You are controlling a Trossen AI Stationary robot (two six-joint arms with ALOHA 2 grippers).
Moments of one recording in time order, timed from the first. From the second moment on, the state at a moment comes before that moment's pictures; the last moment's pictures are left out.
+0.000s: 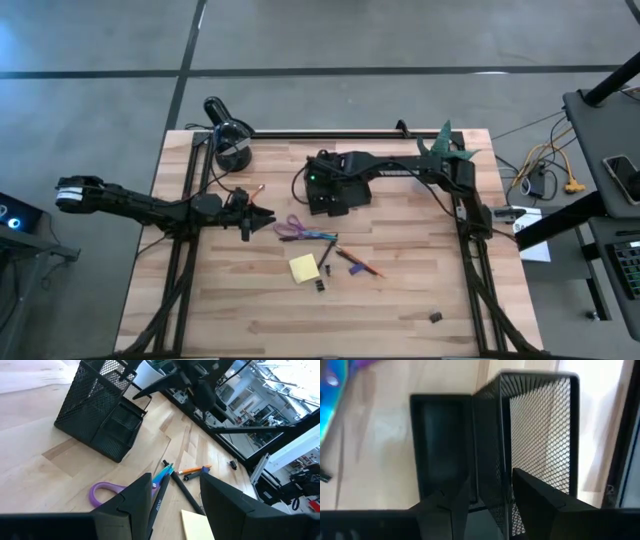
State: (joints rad) left arm 0.03 0.88 0.01 0.68 -0.08 -0.70; right arm -0.18 2.10 1.74 -0.89 0.18 -0.37
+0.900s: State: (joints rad) left arm 0.03 0.88 0.01 0.68 -0.08 -0.70; right arm -0.17 2.12 1.74 -0.88 0.13 -0.13
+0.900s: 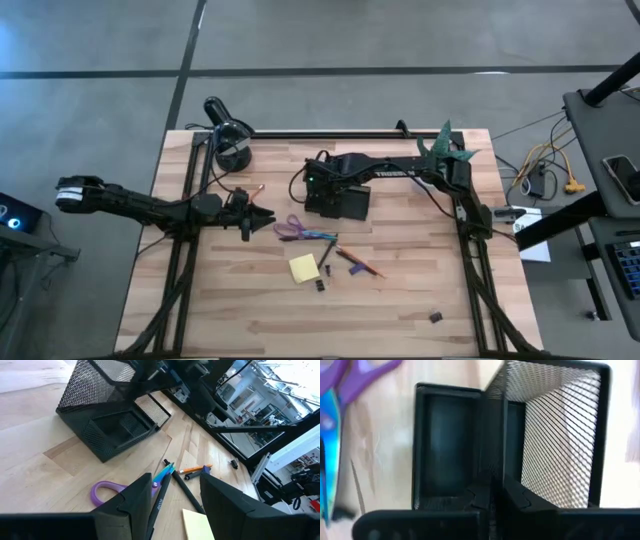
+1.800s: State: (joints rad) left arm 0.03 0.88 0.01 0.67 -0.08 -0.70; right arm -0.12 2.12 1.74 -0.86 0.19 -0.37
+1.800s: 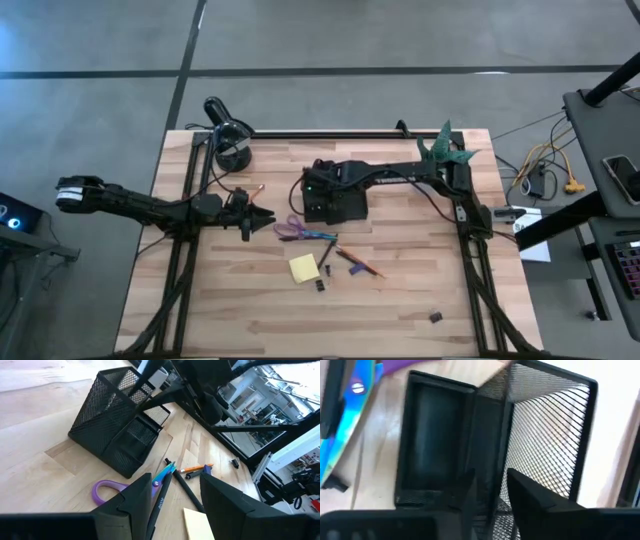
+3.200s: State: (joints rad) left arm 0.09 0.90 0.56 -0.79 -0.23 -0.56; right arm 0.02 2.10 2.17 -1.24 0.50 -0.10
